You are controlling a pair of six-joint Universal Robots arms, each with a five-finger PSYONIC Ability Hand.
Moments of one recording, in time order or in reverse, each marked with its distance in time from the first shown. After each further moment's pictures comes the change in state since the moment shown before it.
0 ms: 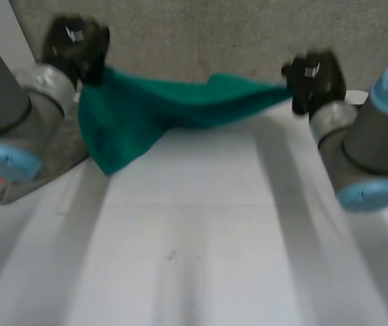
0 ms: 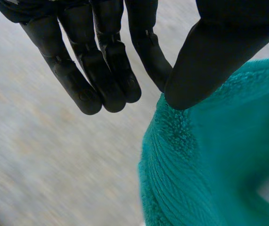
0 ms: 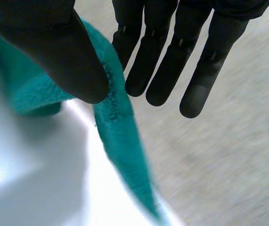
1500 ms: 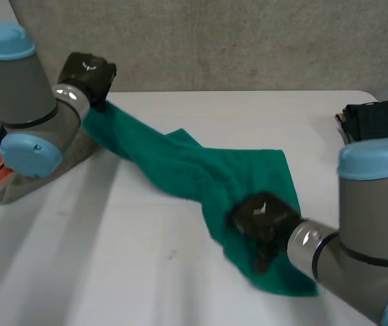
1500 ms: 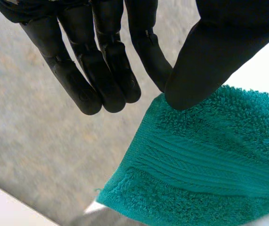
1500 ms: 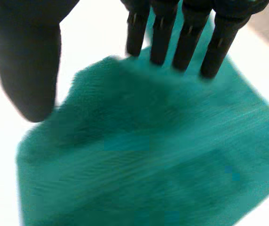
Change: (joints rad) left arm -0.020 -0.249 0.358 -0.276 -0.109 0.091; right arm 0.123 -0.154 0.321 0.490 -0.226 0.009; left_hand 0.000 -0.004 -0.003 -0.004 0.000; right_hand -0.762 -0.805 -0.797 -0.801 -0.798
